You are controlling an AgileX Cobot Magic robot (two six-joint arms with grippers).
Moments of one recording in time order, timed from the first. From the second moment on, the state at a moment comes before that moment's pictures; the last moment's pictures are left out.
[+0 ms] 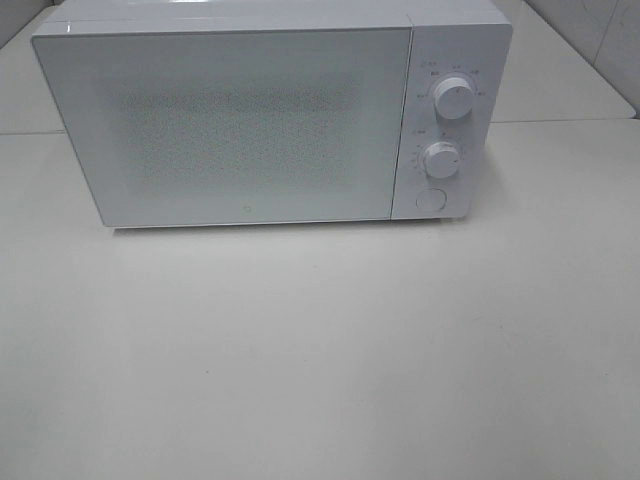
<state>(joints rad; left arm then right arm) -0.03 0.00 -0.50 -0.08 1.06 0.07 0.09 0.47 -0.56 0.01 1.08 0.03</state>
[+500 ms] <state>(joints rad) -0.03 0.00 -0.50 -0.08 1.06 0.07 0.09 0.07 -0.51 0.01 0.99 -0.01</state>
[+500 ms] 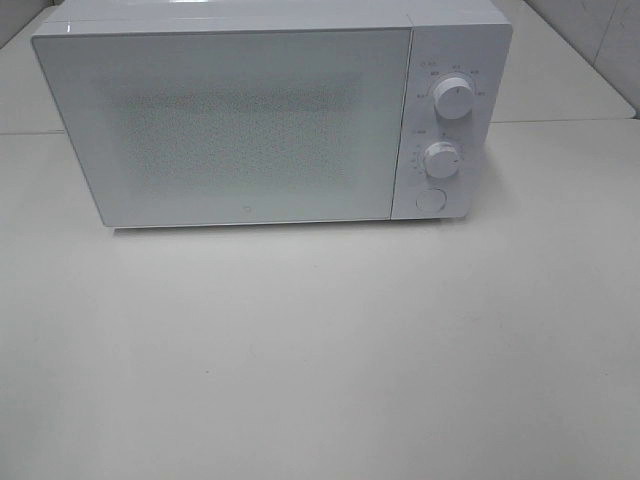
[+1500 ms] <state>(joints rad) -0.03 0.00 -0.50 -0.08 1.06 0.07 0.09 0.00 -0.50 0.01 1.00 -0.01</state>
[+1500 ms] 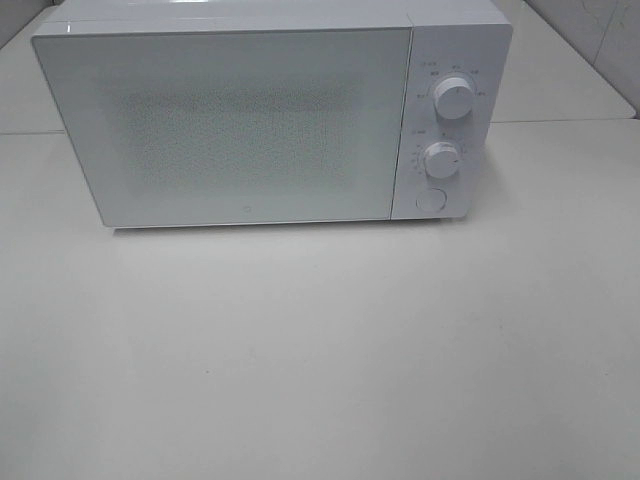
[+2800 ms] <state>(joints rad) -0.03 0.00 -0.50 -0.08 1.06 0.07 0.09 0.78 -0.48 0.00 0.27 -0.01</state>
